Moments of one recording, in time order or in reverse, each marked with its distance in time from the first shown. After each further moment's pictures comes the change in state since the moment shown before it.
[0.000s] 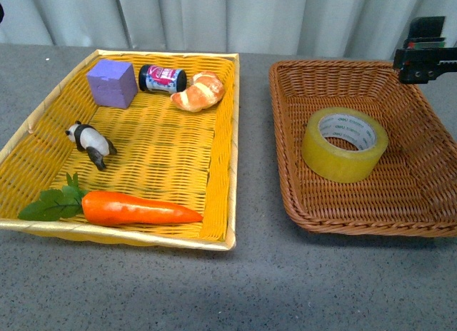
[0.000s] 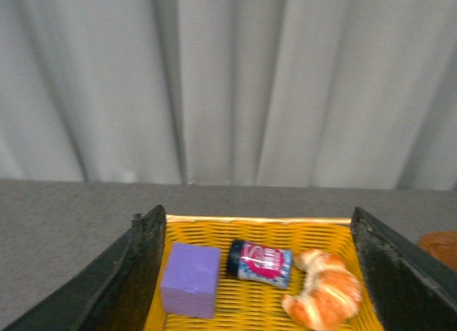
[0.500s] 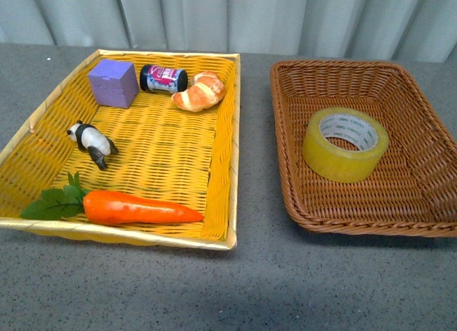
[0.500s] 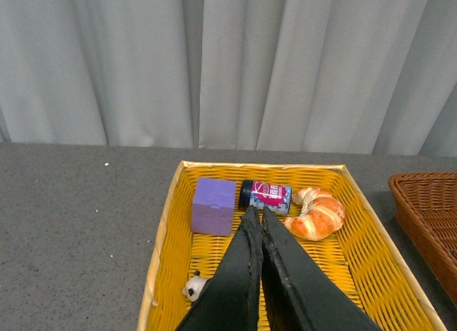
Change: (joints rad) left arm 0.097 -0.401 -0.477 0.076 0.135 -0.016; right arm -0.086 -0.436 -0.476 0.227 -0.075 0.004
